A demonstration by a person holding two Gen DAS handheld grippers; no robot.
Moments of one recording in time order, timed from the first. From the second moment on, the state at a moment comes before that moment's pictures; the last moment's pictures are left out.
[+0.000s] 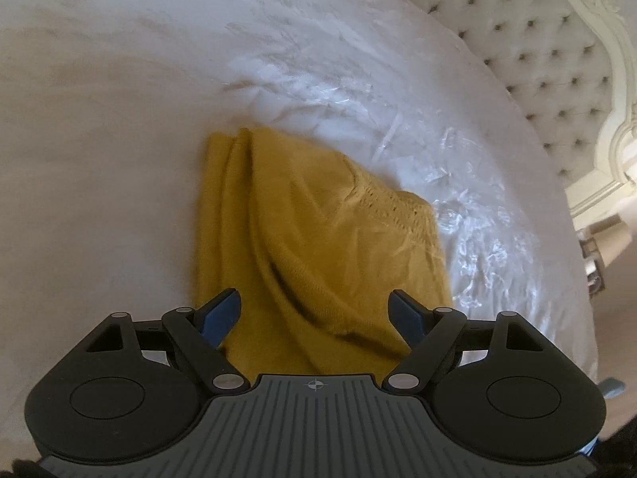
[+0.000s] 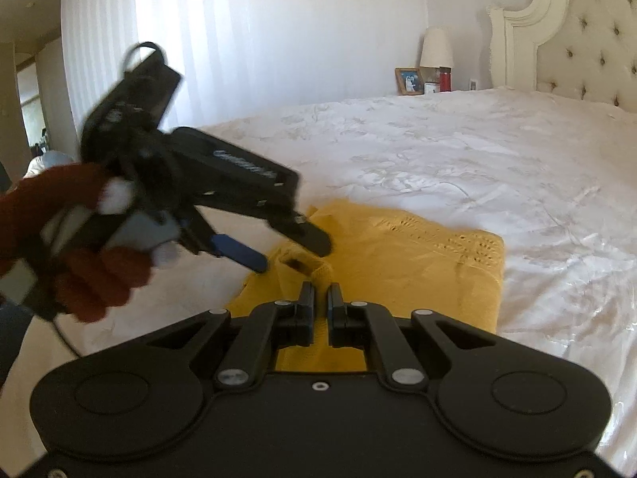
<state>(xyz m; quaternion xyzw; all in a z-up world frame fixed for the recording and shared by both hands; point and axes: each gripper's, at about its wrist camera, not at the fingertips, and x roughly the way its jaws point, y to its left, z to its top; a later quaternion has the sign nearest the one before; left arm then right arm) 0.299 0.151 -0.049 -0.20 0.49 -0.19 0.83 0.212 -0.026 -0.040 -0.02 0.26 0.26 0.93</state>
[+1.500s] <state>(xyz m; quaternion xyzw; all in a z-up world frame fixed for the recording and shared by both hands) 0.311 0.173 -0.018 -0.08 0.40 -0.13 0.90 0.175 -0.011 -0.048 0.02 0.28 0.35 0.89</state>
